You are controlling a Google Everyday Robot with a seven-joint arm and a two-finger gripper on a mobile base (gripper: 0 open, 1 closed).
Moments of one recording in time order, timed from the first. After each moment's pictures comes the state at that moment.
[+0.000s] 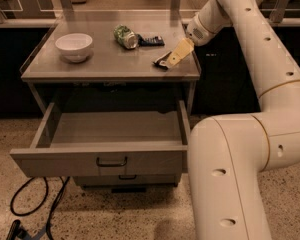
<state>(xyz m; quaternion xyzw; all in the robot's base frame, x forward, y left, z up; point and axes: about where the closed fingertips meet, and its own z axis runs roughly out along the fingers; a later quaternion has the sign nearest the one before) 0.802 -0.133 0.860 -0.46 0.84 0.11 0.28</state>
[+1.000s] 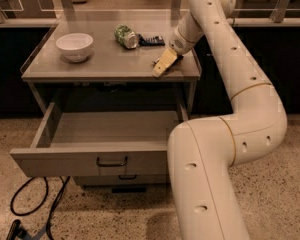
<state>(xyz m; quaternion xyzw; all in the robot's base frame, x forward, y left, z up) 0.832 -0.093 0.812 -0.47 0.84 0.09 0.26</state>
